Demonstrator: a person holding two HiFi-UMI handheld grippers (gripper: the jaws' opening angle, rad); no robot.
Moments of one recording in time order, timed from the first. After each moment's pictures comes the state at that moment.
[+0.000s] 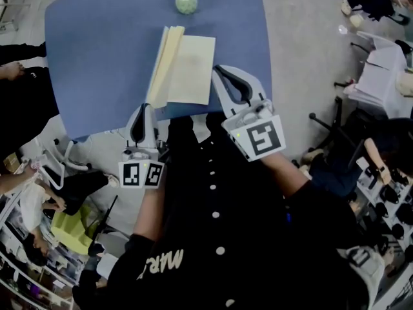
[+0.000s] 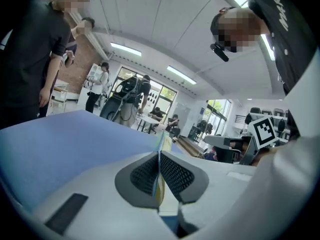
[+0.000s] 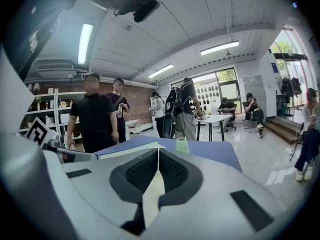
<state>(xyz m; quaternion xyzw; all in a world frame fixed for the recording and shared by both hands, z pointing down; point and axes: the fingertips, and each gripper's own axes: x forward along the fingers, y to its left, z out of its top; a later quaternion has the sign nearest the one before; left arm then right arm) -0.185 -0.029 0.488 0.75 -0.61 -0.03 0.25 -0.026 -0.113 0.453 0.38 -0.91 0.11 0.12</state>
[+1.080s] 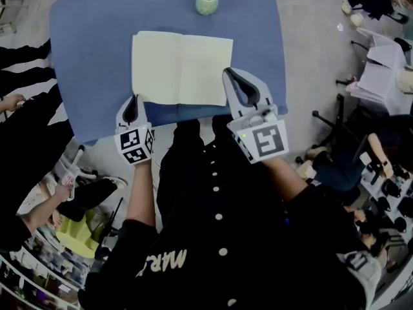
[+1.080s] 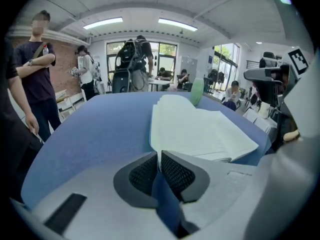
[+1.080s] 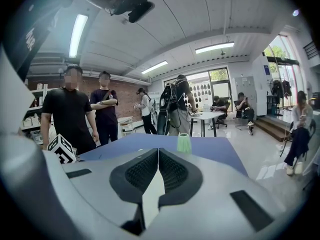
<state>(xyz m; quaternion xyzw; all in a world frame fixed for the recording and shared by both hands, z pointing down) -0.306 -0.042 0.619 0.69 -0.61 0.26 0.28 -0.064 -0.120 0.465 0.43 -0.89 0.12 0.14</state>
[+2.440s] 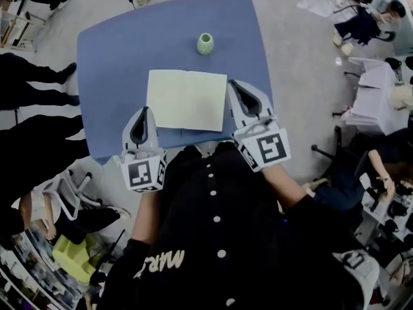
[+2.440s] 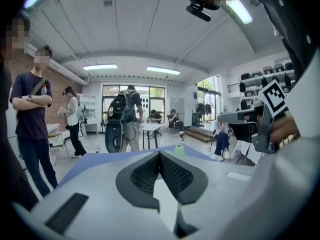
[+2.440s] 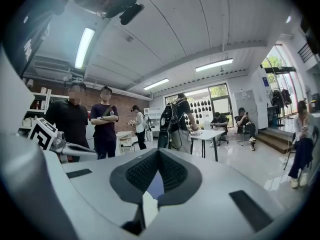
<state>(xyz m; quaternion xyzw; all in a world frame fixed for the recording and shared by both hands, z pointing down) -0.241 -0.069 0.388 0.77 -0.63 0.10 0.09 -0.041 -0.125 0.348 0.44 -0.89 0.07 0.06</state>
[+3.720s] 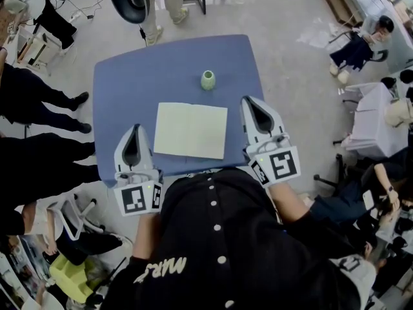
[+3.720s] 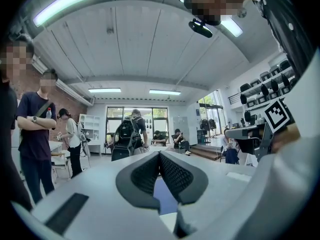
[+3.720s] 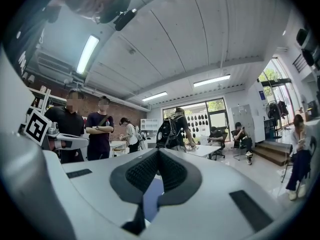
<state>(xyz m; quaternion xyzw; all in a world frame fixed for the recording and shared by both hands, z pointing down) -0.245 -0.064 0.249 0.76 -0.66 0.02 -0.01 -0.003 -0.129 0.246 0.46 -0.89 0.00 -0.01</state>
